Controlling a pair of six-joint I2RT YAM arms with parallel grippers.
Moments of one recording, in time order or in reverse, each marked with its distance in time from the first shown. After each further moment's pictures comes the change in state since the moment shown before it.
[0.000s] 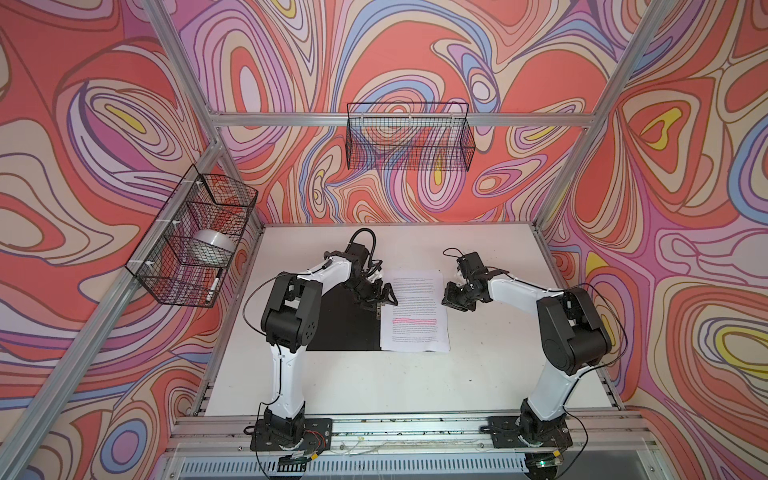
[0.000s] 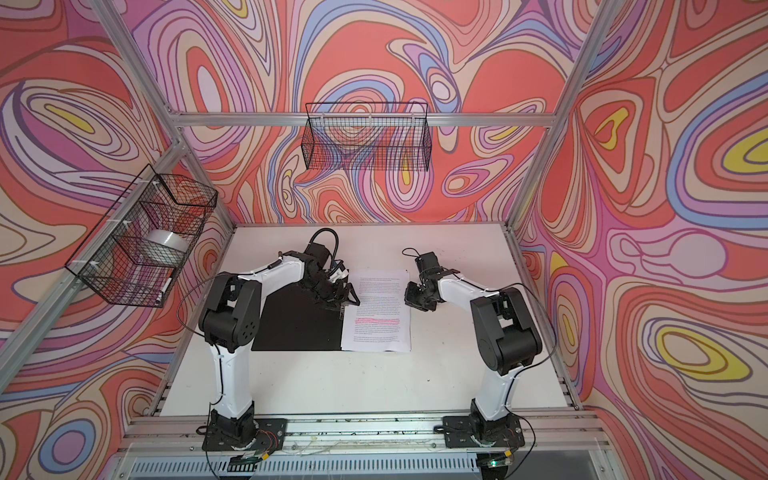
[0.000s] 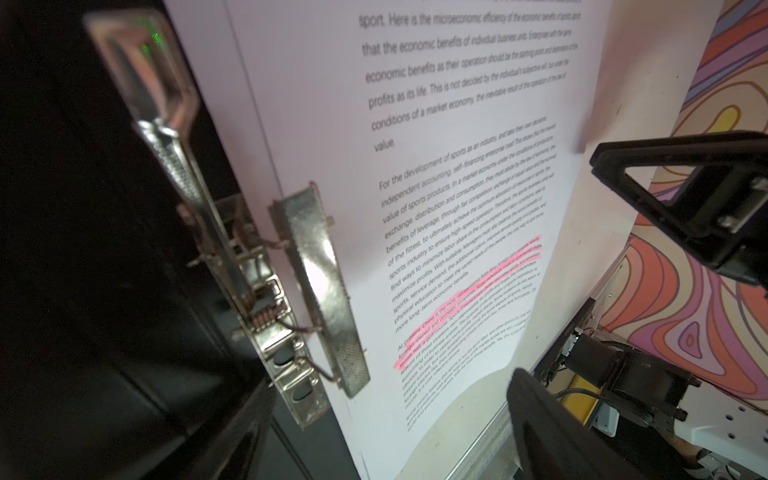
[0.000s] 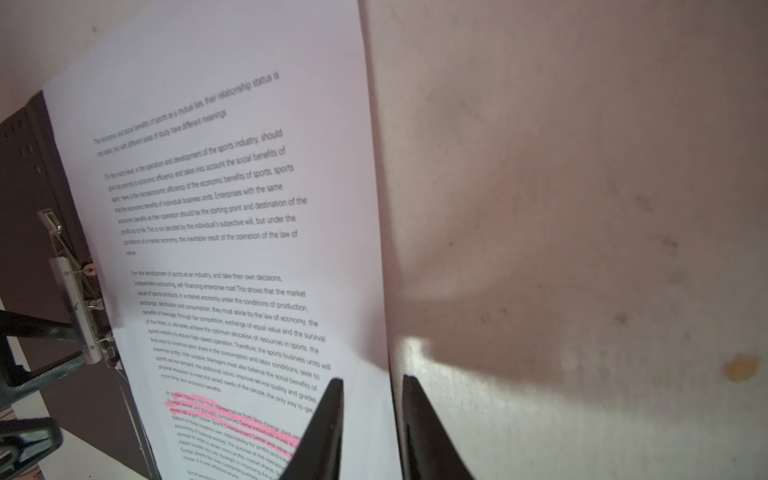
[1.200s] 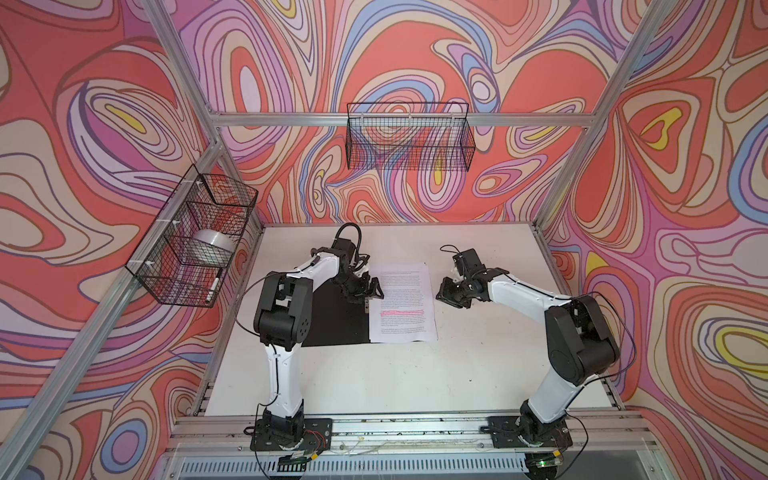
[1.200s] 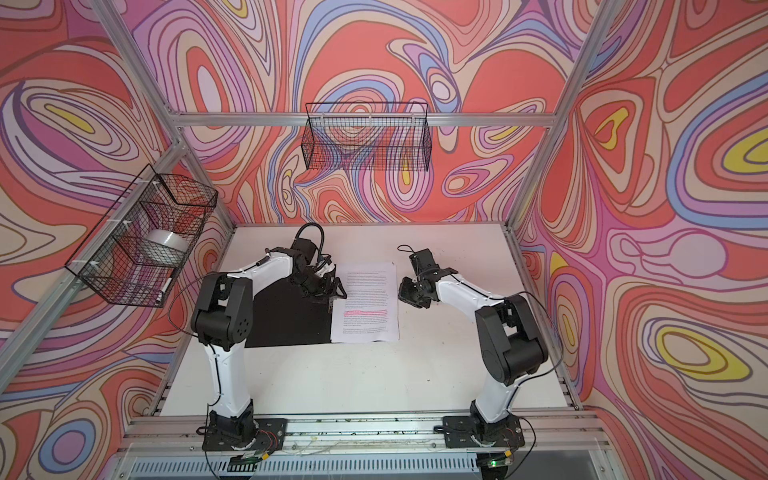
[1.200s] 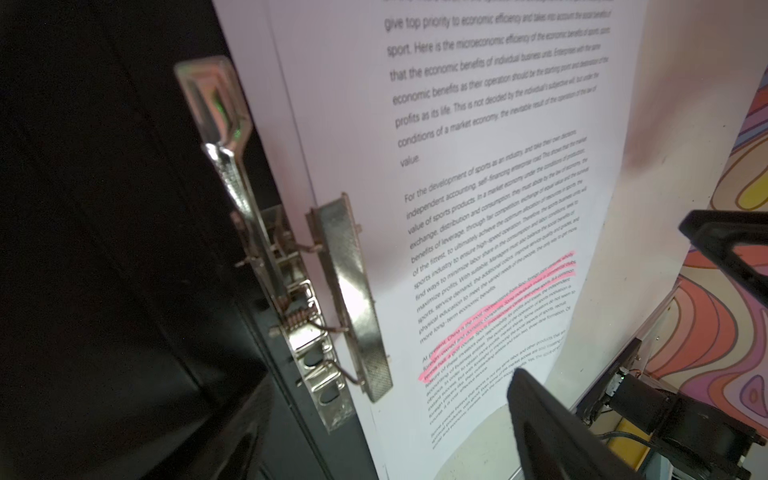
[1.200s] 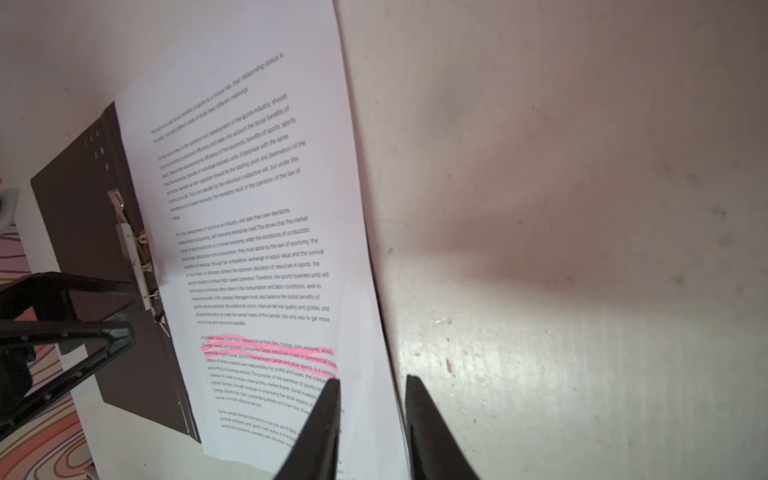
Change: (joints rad) left arm 0.090 -0.010 0.013 -0.003 -0.102 0.056; right arm 0.046 -0.056 0.018 0.008 0.006 0.097
